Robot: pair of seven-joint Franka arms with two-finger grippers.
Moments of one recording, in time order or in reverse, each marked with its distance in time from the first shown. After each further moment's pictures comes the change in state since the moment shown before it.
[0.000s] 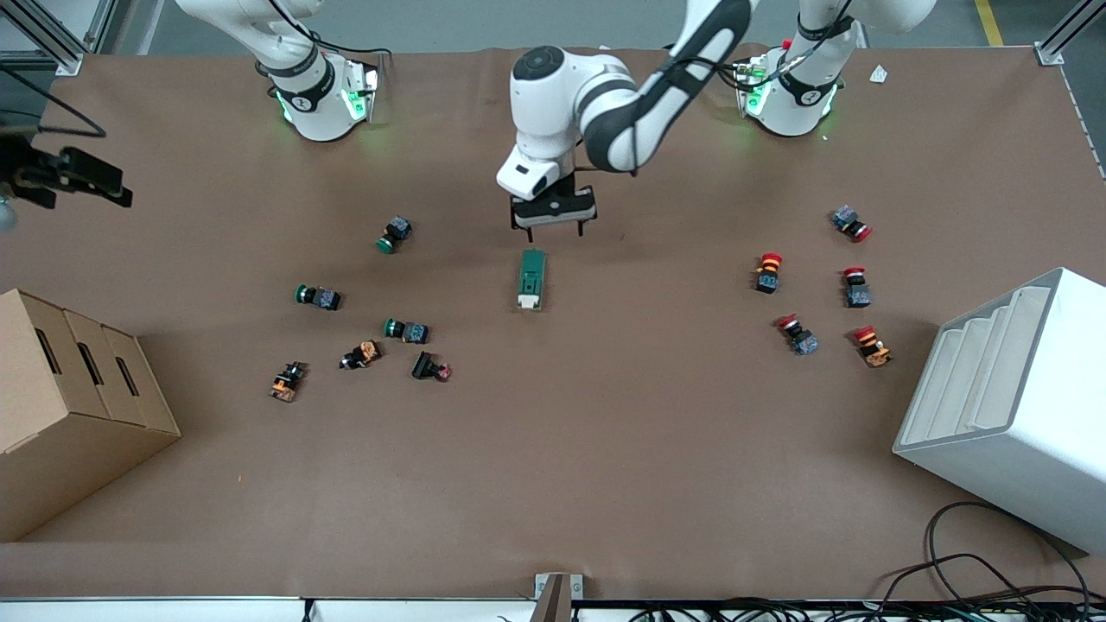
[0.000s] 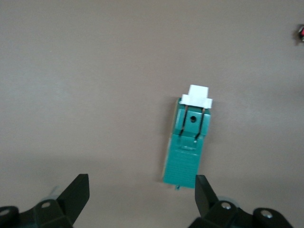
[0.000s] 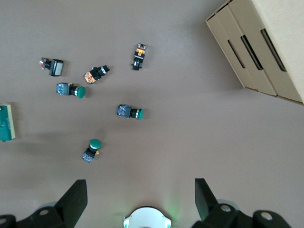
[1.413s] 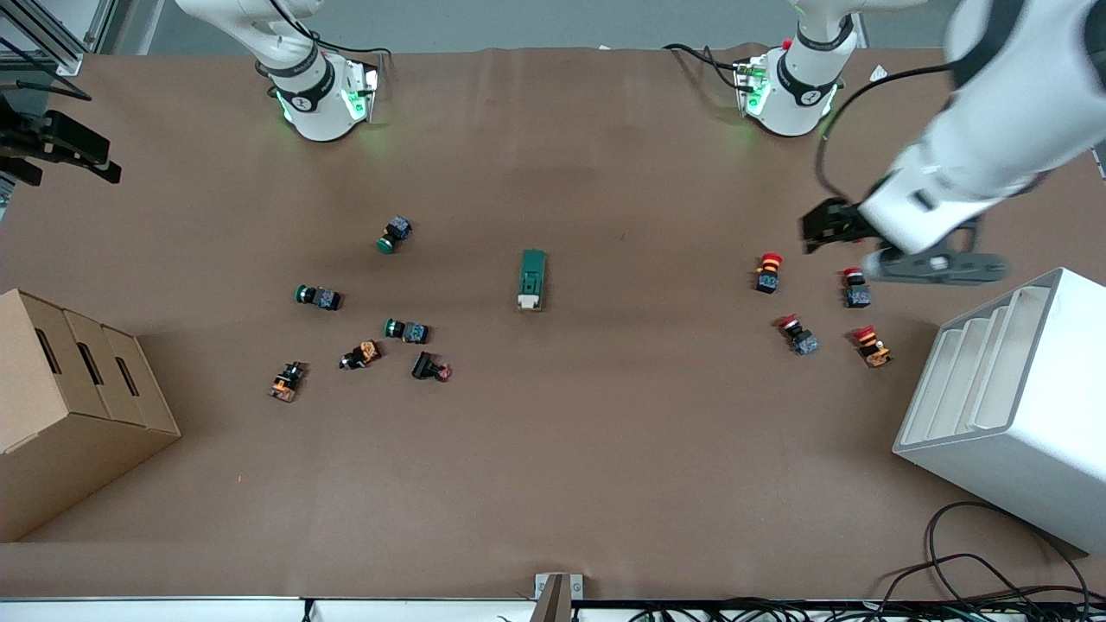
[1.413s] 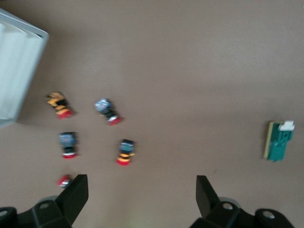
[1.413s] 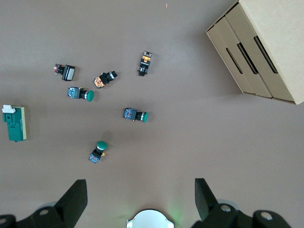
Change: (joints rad) left arm 0.691 -0.319 0.021 0.347 -0.598 -0.735 1.231; right arm 0.001 -0.099 0.008 -0.002 0.015 -0.008 0.005
